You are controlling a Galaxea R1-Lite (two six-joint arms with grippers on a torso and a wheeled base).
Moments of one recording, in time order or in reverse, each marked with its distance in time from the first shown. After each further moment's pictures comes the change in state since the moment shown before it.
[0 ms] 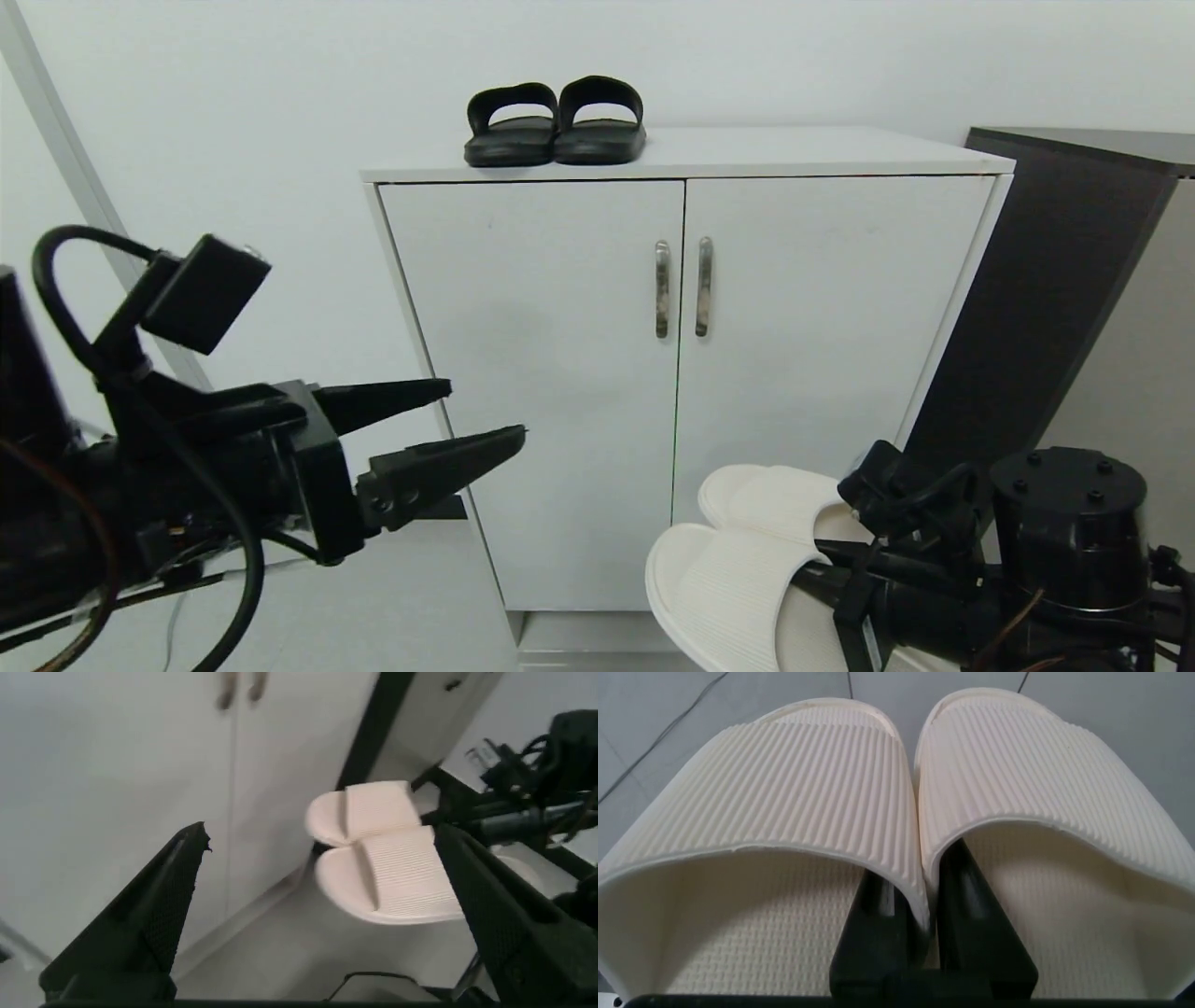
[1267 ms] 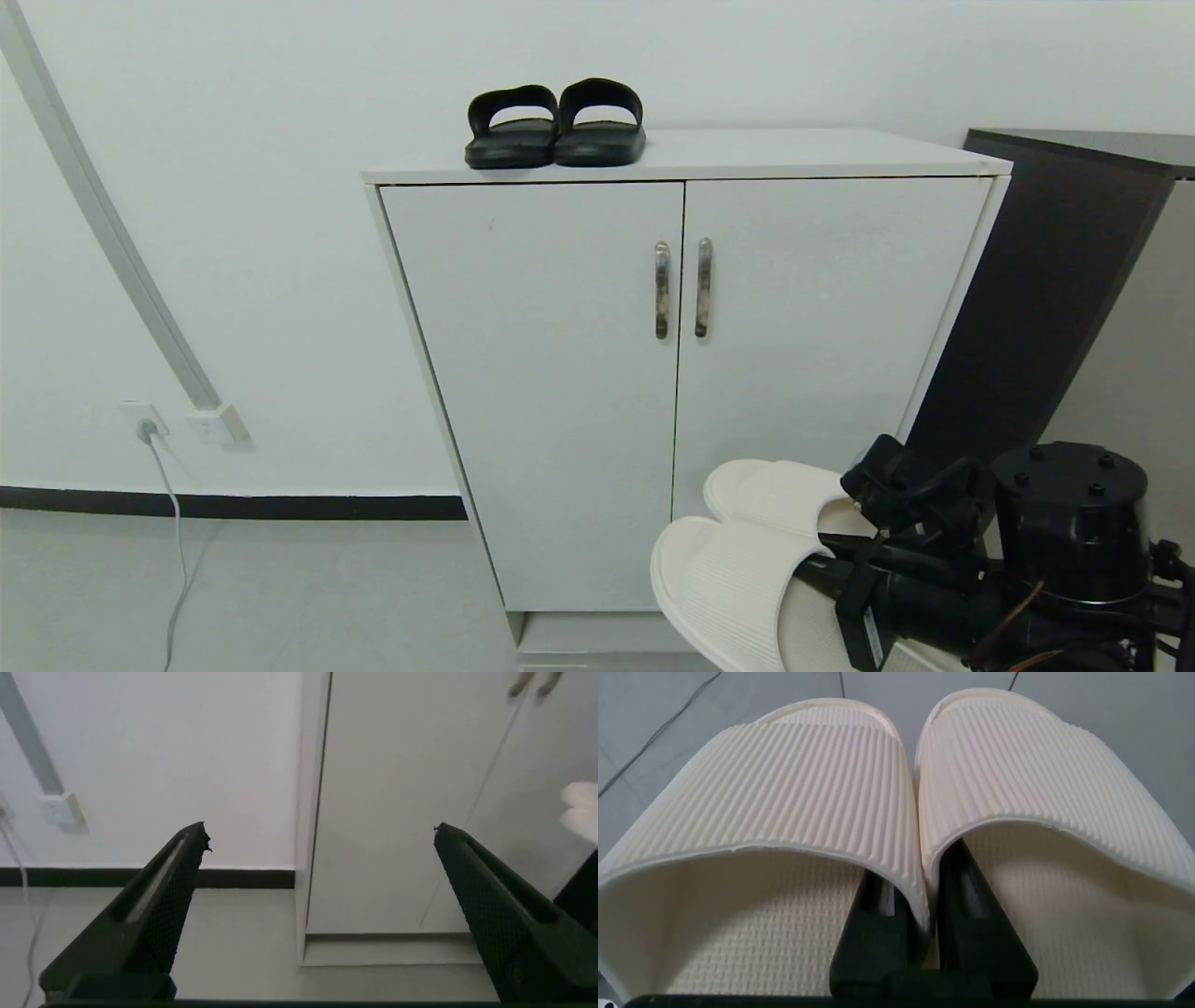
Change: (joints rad) left arm 0.460 -1.073 0.523 0.433 0.340 0.072; right arm -0.008 -0.002 -0.007 0.007 -0.009 -0.006
